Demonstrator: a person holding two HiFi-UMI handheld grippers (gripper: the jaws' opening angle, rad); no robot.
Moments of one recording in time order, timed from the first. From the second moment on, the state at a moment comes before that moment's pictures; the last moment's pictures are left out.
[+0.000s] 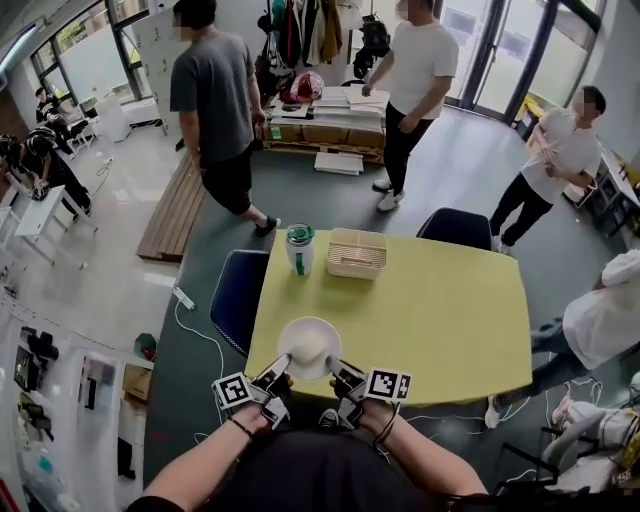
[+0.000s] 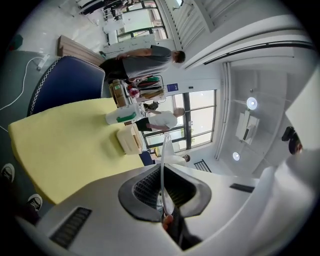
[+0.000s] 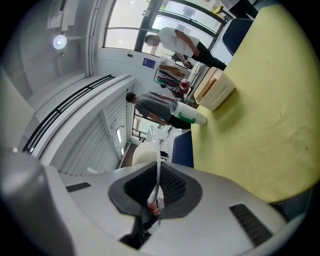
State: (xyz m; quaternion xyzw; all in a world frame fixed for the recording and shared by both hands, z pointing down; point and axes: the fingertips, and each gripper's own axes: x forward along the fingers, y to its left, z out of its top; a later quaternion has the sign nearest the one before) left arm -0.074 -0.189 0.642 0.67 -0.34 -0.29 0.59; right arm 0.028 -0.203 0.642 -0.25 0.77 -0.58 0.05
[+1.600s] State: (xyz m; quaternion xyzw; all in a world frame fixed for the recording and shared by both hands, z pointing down) left arm -0.124 -0.230 0.899 0.62 -0.39 -0.11 0.67; right arm -0.014 -0.221 0.895 -0.36 0.65 -0.67 0.03
